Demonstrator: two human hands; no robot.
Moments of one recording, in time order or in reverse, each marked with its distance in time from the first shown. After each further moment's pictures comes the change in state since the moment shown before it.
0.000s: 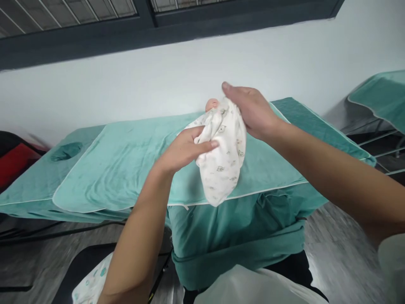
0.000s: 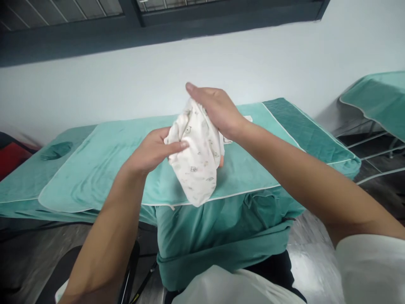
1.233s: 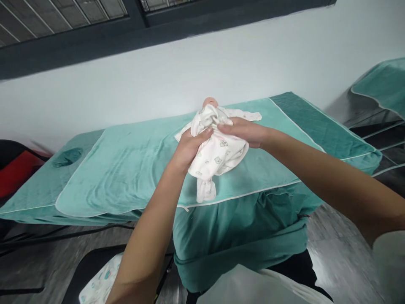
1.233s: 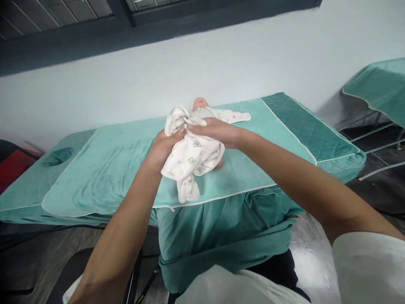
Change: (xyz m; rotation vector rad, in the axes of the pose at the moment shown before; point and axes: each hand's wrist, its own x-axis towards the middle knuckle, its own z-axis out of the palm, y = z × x) left_hand 0.029 -0.041 0.029 -0.362 0.143 -0.036; right_hand -0.010 0.051 -0.022 0.079 -0.397 0.230
